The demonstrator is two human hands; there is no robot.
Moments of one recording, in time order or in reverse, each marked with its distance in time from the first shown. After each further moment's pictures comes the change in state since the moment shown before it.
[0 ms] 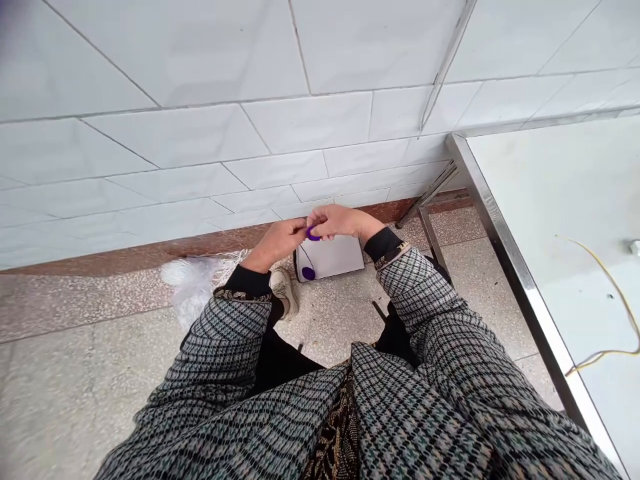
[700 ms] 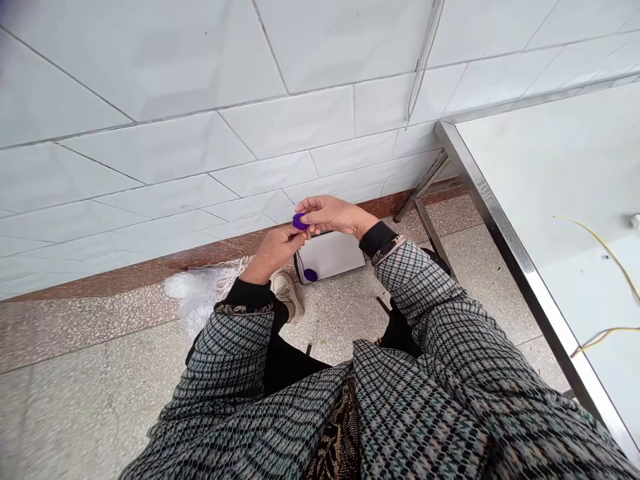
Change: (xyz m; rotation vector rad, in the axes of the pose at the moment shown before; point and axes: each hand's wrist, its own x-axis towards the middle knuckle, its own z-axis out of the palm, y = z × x) left_hand -0.013 0.001 0.003 -0.028 0.002 -0.045; right_hand -0.002 -0.007 0.007 0.483 0.059 -0.032
